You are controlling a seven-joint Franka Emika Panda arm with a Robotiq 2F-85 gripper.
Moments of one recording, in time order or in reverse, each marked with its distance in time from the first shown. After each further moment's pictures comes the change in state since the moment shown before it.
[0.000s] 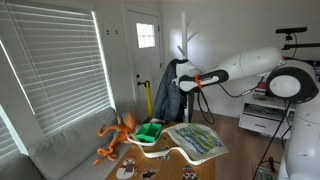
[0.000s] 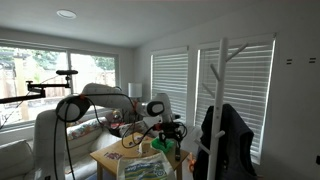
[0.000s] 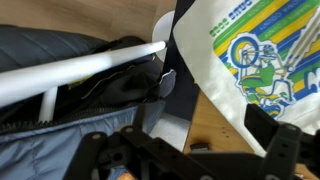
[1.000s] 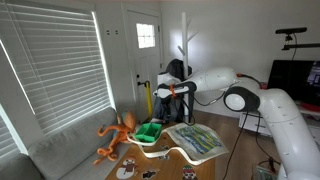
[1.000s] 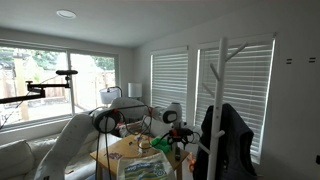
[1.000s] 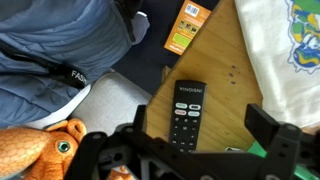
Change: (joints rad) arm -0.050 0.477 0.122 0.495 0.201 -0.101 -0.375
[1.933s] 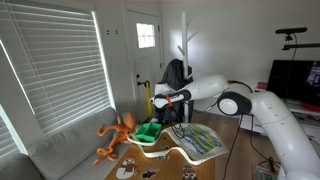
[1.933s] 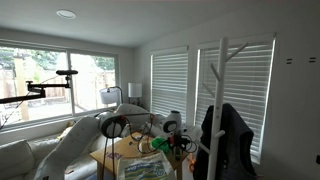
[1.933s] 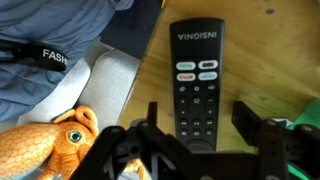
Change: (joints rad) arm -0.024 0.117 0.078 0.001 0.062 0.209 0.186
